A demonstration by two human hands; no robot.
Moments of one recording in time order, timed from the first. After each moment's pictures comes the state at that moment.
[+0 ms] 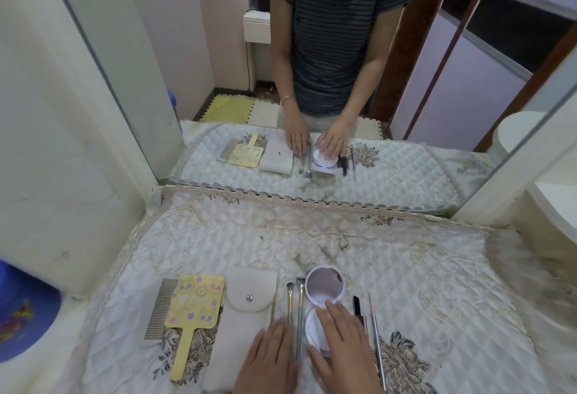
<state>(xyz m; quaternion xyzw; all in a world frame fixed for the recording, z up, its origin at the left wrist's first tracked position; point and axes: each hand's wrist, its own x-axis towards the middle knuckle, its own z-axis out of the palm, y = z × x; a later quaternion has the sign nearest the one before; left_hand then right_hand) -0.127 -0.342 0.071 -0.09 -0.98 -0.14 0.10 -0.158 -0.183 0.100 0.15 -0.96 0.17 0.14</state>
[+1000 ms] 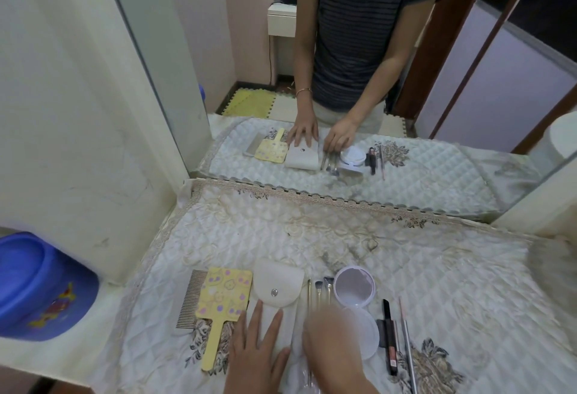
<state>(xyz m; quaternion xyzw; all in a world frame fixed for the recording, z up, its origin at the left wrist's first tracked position) -0.123 -0.395 0.070 0.01 -0.97 -0.20 0.11 -0.172 -0.251 0.093 0.17 -0.97 0.07 0.15</state>
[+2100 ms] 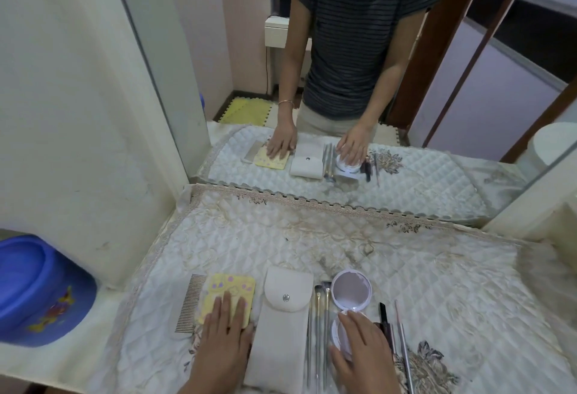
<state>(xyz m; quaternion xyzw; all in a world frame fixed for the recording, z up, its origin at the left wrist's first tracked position) -0.134 -0.450 0.070 0.05 -0.99 -0.16 0.04 -0.156 -0.196 0.113 0.10 -0.97 0.20 0.02</state>
